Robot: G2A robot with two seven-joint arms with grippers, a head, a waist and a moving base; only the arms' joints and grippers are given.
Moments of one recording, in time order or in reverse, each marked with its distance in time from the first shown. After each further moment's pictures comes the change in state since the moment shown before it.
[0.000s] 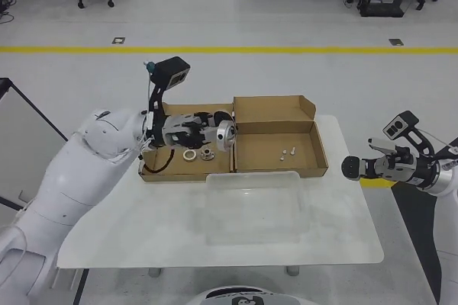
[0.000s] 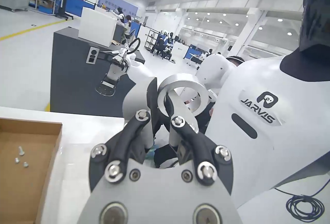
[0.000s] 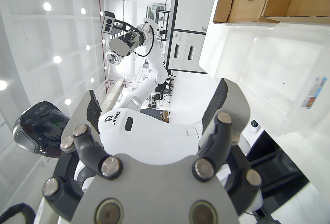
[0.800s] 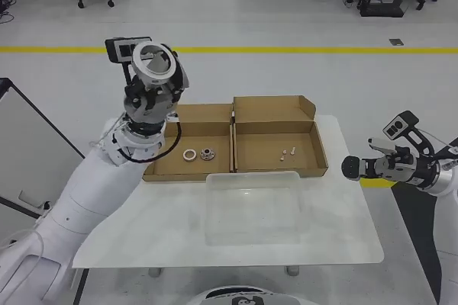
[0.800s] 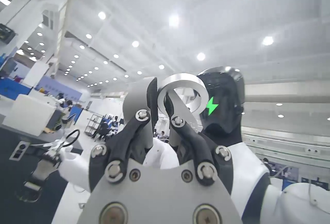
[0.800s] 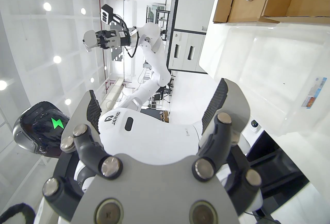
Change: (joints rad) left arm 0.078 -0.079 -0.022 -0.059 -0.584 -0.077 0.160; right arm 0.000 0.000 0.000 0.000 0.000 0.000 0.000
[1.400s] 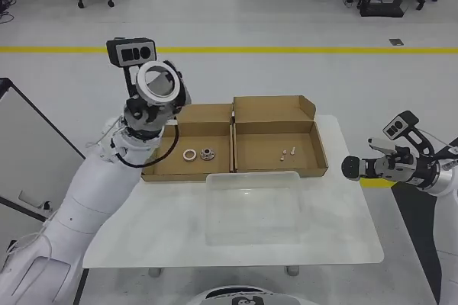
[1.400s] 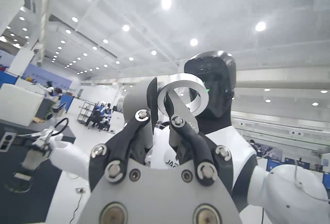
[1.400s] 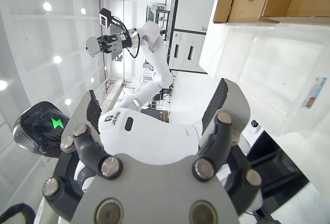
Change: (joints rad) left arm 0.044 -0.061 -0.120 0.033 0.093 0.074 -0.205; right arm 0.000 0.000 0.000 0.000 0.000 0.000 0.000
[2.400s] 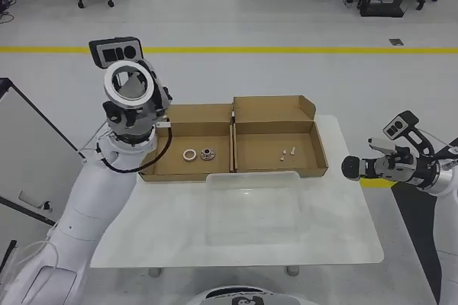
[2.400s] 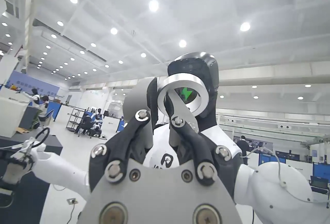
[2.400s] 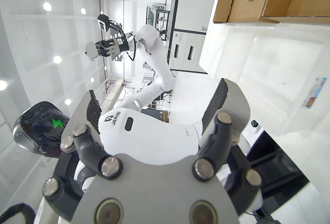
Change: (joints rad) left arm 0.083 -0.057 -0.122 -0.061 -0.072 0.072 -0.072; right arm 0.000 0.000 0.000 0.000 0.000 0.000 0.000
